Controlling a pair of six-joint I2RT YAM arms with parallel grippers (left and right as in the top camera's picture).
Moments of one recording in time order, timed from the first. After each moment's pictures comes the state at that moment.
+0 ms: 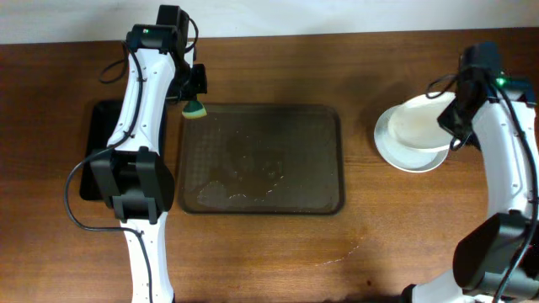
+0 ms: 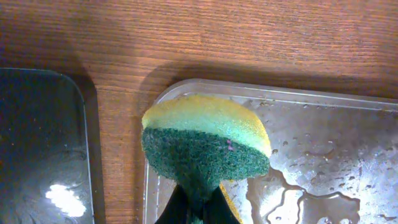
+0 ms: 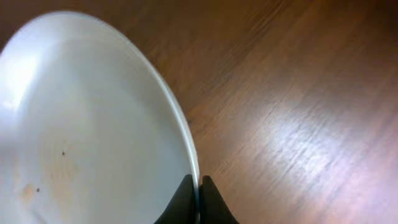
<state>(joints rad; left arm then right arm) -0.11 2.36 2.37 -1.37 0.03 -0.18 -0.22 1.74 1.54 -1.11 0.37 0.58</state>
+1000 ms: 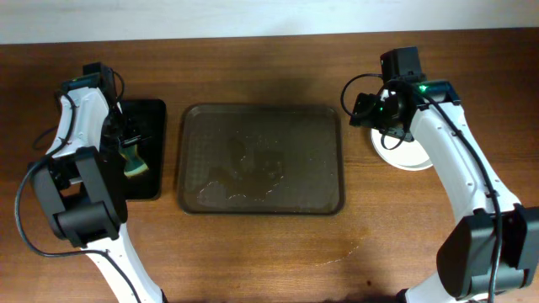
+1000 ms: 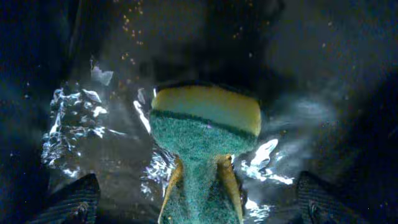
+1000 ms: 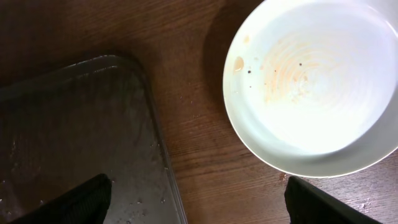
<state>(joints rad) 0.23 2.20 1.78 -1.14 -0.12 -0.20 0.10 1.74 1.49 -0.95 0.04 0.41</state>
